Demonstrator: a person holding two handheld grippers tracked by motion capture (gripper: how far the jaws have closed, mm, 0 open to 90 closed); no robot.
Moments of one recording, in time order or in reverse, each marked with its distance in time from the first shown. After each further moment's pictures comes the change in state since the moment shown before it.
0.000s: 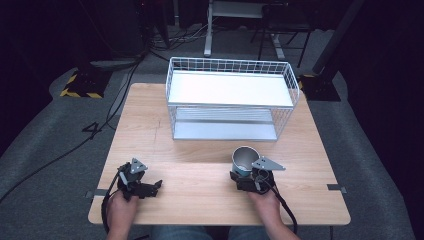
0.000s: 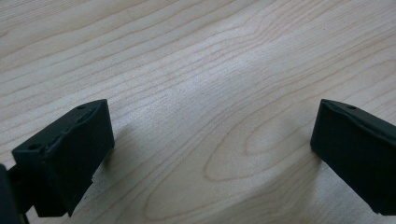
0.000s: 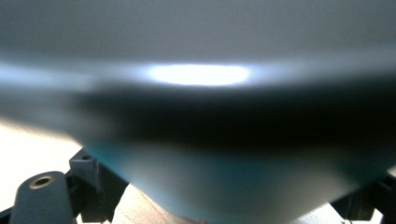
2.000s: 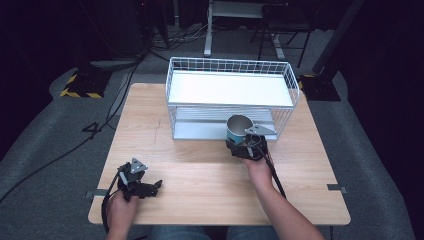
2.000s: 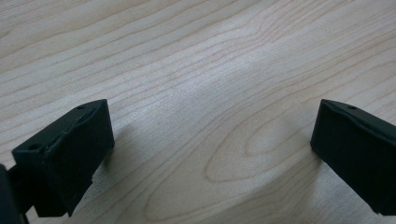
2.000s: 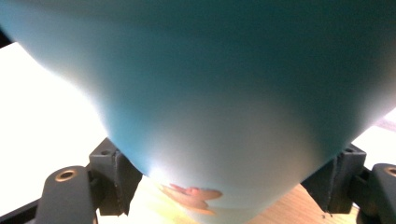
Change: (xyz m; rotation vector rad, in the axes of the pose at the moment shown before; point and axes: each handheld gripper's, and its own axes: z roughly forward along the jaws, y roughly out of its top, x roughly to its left) left arm 0.000 0.000 0.000 0.001 0.008 -0.006; right arm -0.026 0.085 0.040 -0.003 -0.053 -0.009
